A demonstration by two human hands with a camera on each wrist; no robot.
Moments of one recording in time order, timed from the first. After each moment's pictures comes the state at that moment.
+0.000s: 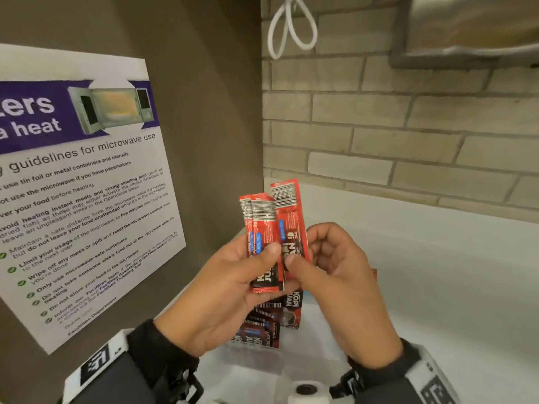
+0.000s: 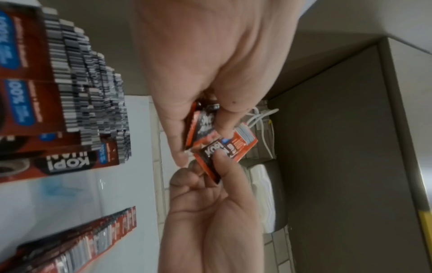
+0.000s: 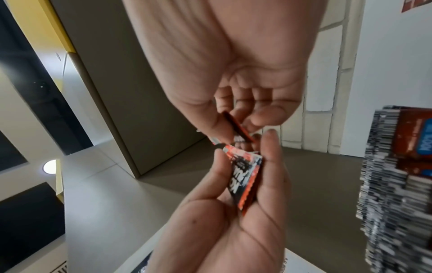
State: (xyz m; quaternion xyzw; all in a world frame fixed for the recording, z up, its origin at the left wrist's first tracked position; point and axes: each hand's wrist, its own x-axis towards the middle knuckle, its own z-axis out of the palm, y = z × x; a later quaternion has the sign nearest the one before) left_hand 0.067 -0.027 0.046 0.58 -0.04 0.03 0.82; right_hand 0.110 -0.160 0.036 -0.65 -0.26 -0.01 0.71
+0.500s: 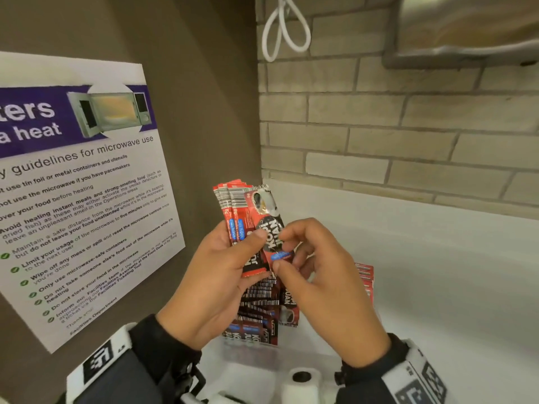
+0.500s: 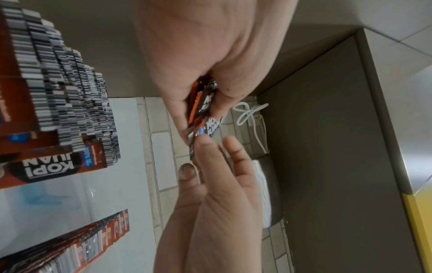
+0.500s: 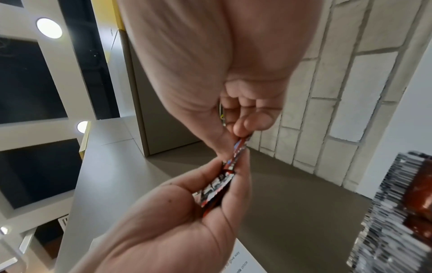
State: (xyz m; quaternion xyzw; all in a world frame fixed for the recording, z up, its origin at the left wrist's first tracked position) left_hand 0.071 -0.029 0.051 0.58 0.01 0.16 0.80; right_hand 0.105 -0.159 0.037 -0.74 -0.36 -0.13 0.55
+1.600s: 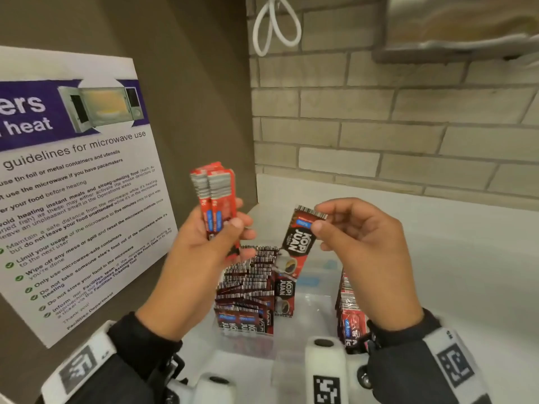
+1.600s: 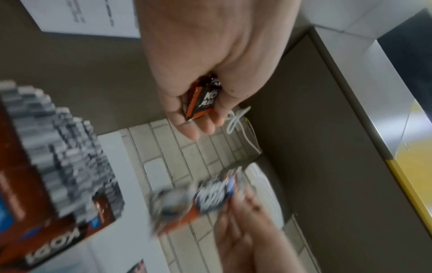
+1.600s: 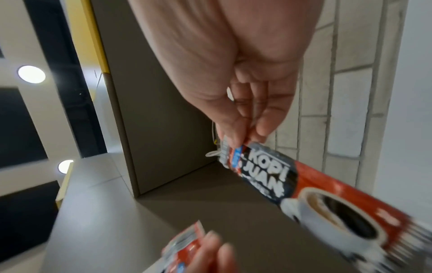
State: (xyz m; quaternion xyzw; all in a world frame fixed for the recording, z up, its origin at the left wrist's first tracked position) left_hand 0.066 -0.014 0.049 0.65 0.00 0.25 0.72; right_hand 0.116 -0.190 0.055 -0.66 -0.24 -0.13 0.70
